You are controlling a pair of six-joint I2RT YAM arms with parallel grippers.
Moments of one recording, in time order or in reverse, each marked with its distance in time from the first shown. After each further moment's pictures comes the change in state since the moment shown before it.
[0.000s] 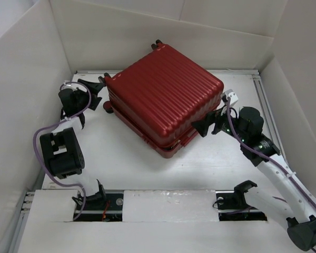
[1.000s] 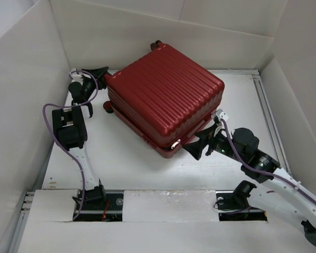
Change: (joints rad) left arm -0.075 0.469 0.295 0.655 0.109 -0.553; right arm 0.339 -0.173 -0.135 -0.008 0.149 0.096
